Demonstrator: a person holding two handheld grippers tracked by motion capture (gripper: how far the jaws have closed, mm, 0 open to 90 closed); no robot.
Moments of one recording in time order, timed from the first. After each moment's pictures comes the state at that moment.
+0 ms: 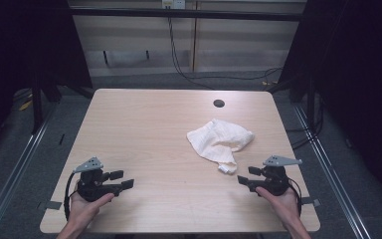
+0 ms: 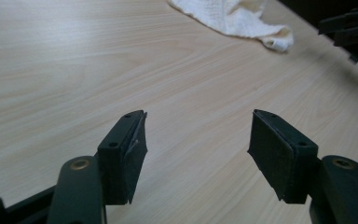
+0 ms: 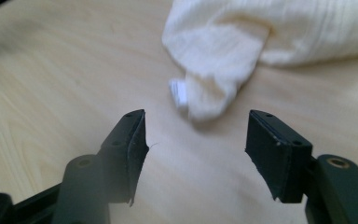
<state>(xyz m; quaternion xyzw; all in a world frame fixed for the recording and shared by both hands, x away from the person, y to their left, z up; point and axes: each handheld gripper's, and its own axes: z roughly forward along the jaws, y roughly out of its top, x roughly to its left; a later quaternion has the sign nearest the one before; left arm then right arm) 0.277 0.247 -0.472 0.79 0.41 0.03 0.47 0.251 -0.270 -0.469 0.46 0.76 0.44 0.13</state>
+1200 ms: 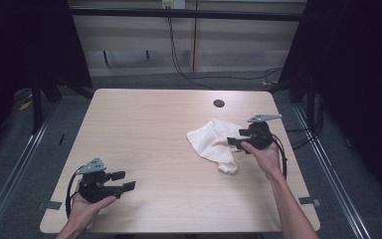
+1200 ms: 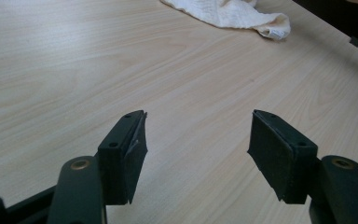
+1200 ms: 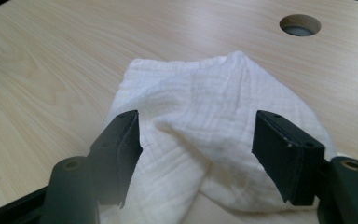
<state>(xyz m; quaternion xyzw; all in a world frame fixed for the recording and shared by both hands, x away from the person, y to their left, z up) 0.272 0.246 -0.467 0.80 0.37 0.04 0.47 0.372 -0.257 -0.442 0.45 0.78 0.42 0.14</state>
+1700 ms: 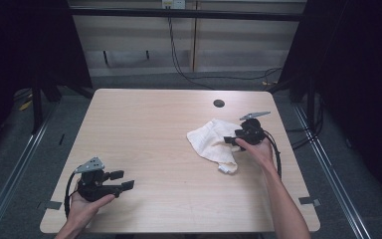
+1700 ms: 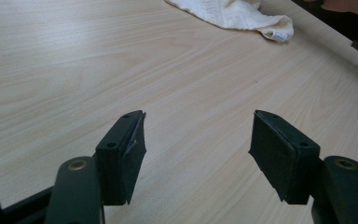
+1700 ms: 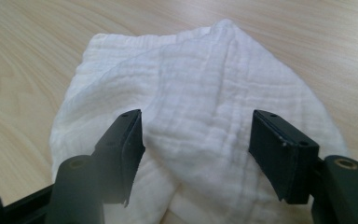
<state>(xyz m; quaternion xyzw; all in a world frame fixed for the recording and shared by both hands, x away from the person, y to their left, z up) 0.275 0.250 -0.468 0.79 0.38 0.03 0.47 0.407 -0.252 -0.475 0.47 0.79 0.37 0.12</state>
